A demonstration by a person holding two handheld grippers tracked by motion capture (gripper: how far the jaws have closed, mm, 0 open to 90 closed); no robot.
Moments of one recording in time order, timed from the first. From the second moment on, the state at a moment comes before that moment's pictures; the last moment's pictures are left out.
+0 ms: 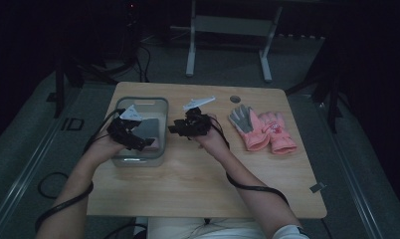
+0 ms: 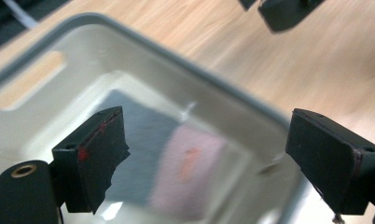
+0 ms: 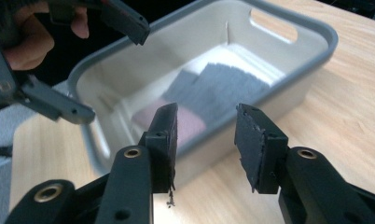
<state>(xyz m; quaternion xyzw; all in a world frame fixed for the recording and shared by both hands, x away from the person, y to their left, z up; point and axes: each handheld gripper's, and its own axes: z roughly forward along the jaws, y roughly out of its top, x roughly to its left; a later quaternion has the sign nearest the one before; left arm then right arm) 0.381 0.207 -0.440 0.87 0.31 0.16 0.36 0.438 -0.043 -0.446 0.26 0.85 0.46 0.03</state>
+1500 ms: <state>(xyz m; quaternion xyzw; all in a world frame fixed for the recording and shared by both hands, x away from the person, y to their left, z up) 0.282 0.074 -0.537 0.88 0.24 0.08 0.40 0.420 -0.266 -0.464 0.35 0.82 0.42 0.16</state>
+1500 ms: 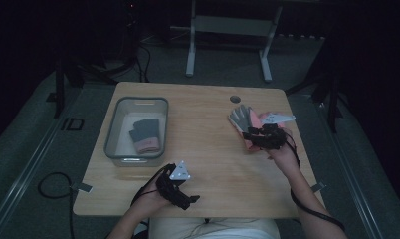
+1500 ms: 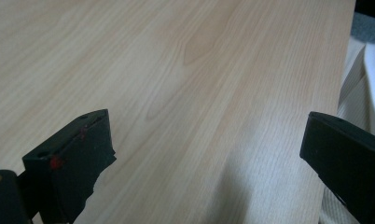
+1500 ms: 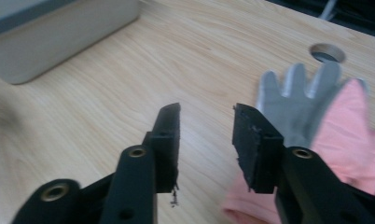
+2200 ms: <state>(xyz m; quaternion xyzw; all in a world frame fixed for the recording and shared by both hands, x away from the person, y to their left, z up) 0.278 0.073 -0.552 0.87 0.26 0.09 0.41 0.500 -0.269 -0.489 0.40 0.83 0.34 0.20</state>
